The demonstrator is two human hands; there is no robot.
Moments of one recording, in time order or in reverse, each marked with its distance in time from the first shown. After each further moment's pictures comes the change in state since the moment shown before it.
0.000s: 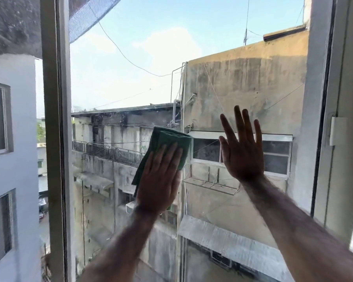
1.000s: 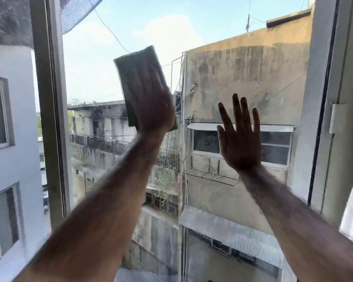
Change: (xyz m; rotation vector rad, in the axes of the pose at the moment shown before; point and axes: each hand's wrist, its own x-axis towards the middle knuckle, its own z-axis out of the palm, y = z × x) left_hand 0.158 -0.014 -0.040 0.015 0.189 -0.490; right_hand -0.003 -0.006 0.001 -0.025 0.002 0.018
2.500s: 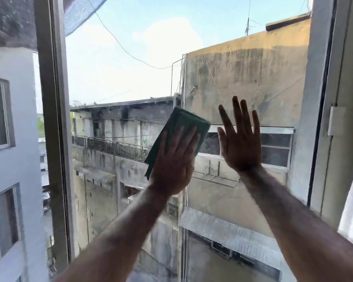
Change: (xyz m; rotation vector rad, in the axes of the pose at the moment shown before) left_hand -0.135 -0.024 0.014 0.026 -0.196 0.594; right_hand 0.002 0.002 -0.006 -0.001 -0.012 -0.008
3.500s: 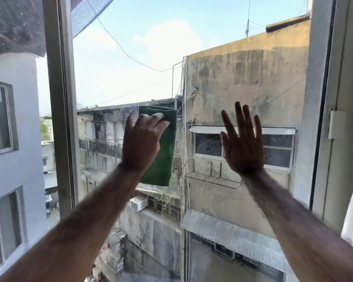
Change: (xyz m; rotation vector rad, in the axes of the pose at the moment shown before) left_hand 0.042 -0.073 -0.081 0.155 0.027 -0.137; right_hand -0.001 0.000 0.002 0.022 -0.007 0.005
